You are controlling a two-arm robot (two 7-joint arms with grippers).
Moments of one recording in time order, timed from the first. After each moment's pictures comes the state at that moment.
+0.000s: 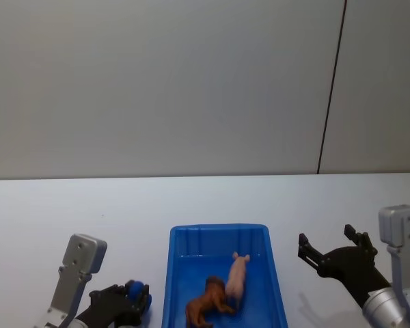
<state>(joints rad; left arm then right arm) -0.14 0.47 0.35 -1.52 -0.47 0.27 -0.12 0.09 0.17 -0.24 -1.58 0.21 0.11 0.03</state>
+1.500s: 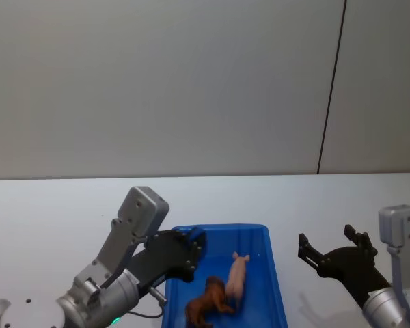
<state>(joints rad) -0.25 0.42 0.38 -1.66 -0.23 0.22 -0.34 0.09 0.17 -0.24 -1.58 0.21 0.11 0.03</state>
